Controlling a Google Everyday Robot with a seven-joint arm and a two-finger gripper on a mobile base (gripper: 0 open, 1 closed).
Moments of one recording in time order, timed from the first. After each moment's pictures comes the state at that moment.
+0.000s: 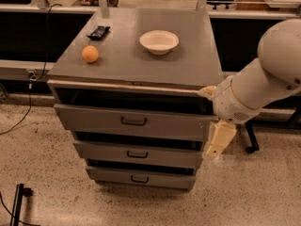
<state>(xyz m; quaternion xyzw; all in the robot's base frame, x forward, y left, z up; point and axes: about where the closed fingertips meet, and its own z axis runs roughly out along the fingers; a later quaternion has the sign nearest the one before) 0.468 -0.142 0.828 -0.67 0.71 0.06 0.22</state>
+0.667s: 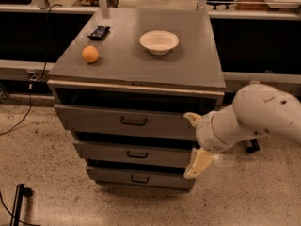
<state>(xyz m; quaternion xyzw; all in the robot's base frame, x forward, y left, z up) 0.473 -0.109 0.732 -0.67 0.69 0.07 0.27</state>
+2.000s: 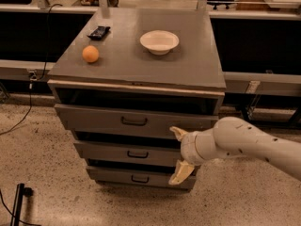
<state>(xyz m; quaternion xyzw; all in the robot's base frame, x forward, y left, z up) 0.502 -0.076 0.627 -0.67 0.66 0.10 0.33</state>
